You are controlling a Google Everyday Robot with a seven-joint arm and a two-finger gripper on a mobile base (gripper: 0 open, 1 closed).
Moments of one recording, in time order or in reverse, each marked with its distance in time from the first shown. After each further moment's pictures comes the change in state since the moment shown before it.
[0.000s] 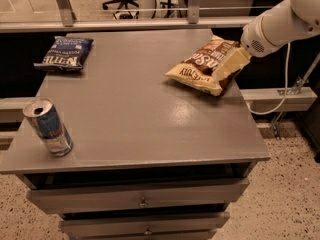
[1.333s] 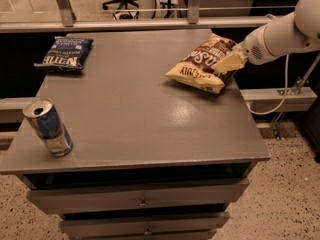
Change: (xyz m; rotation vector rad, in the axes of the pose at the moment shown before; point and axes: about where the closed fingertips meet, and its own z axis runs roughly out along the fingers) arm 0.014 -0.006 0.028 -0.042 -0.097 0.205
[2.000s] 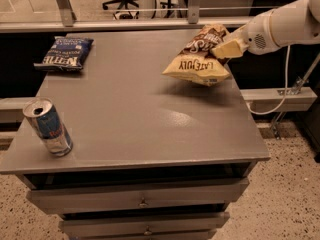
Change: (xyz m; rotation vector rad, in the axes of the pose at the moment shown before) arm -0.046 0.026 -0.029 -0.088 -0.143 -0.061
